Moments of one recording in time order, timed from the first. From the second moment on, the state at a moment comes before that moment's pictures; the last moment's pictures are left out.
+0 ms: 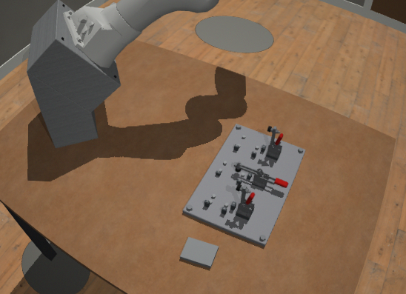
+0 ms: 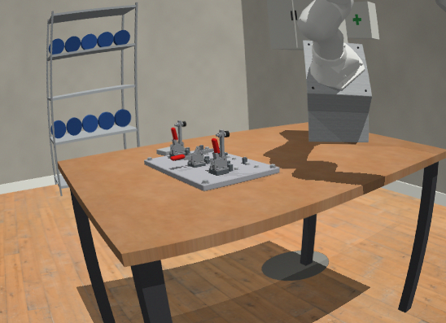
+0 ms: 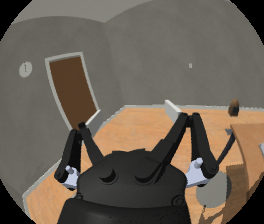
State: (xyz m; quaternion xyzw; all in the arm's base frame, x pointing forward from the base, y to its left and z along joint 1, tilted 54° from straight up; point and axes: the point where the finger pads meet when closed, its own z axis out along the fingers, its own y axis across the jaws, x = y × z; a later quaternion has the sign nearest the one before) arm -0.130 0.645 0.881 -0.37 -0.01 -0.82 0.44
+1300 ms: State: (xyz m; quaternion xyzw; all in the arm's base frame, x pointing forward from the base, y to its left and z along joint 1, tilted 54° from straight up) arm 0.298 0.593 0.751 -0.61 0.07 -0.79 0.05
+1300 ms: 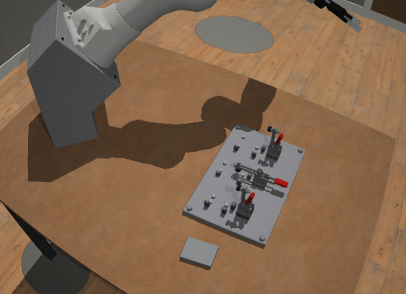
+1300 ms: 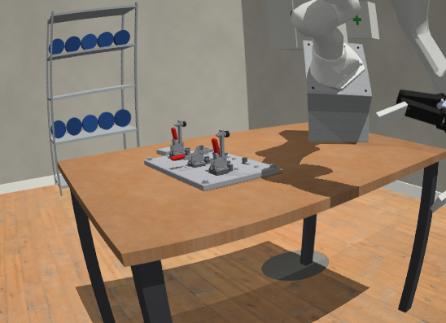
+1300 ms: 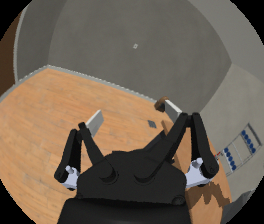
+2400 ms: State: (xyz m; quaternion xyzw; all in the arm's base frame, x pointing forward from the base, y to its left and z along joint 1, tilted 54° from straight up) arm 0.336 0.573 0.727 -0.64 0.06 -0.77 0.00
